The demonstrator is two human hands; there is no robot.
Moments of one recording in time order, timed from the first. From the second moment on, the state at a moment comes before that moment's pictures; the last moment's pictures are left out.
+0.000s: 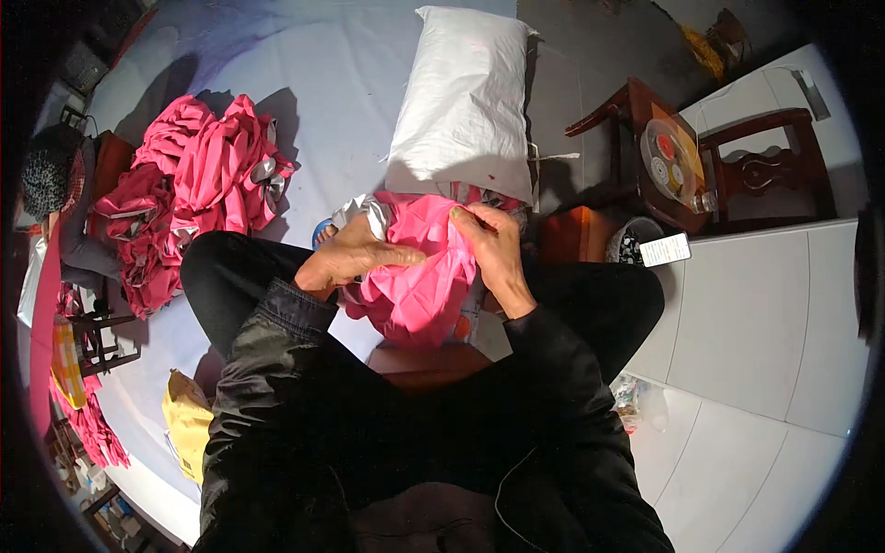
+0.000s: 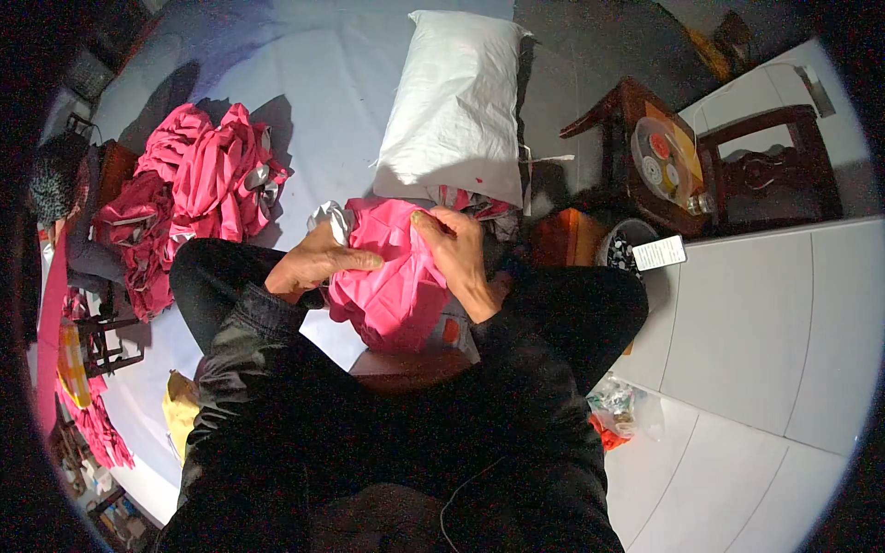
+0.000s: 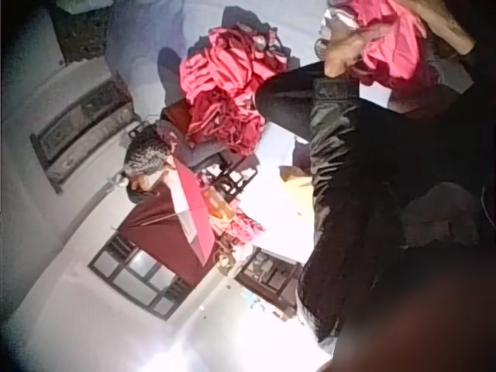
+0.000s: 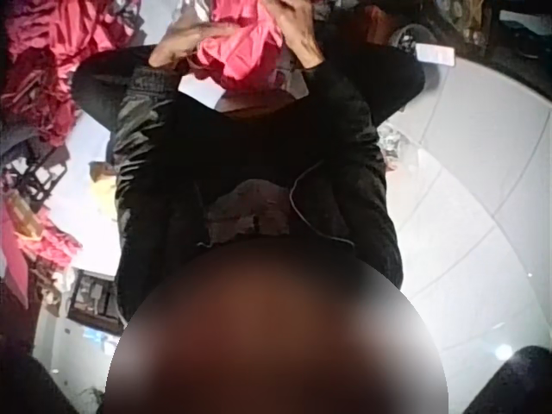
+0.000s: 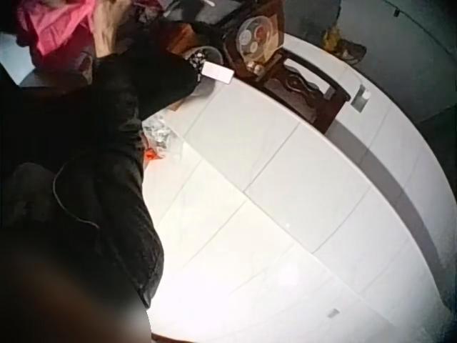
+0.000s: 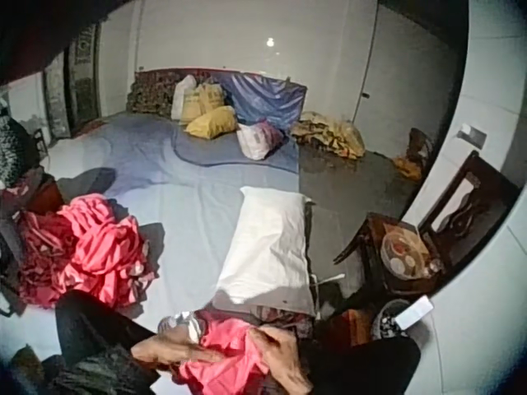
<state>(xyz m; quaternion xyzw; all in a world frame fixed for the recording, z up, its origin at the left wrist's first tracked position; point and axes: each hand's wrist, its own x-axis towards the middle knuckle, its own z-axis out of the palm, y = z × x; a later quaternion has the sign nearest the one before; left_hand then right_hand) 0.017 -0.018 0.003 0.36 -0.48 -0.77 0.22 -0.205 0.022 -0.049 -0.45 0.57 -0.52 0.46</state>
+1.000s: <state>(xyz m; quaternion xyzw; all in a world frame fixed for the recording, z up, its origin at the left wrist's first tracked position) -0.004 -0.003 -0.019 0.38 -0.35 -0.77 0.38 -0.189 0.024 -0.044 -0.56 0.59 -0.48 0.32</state>
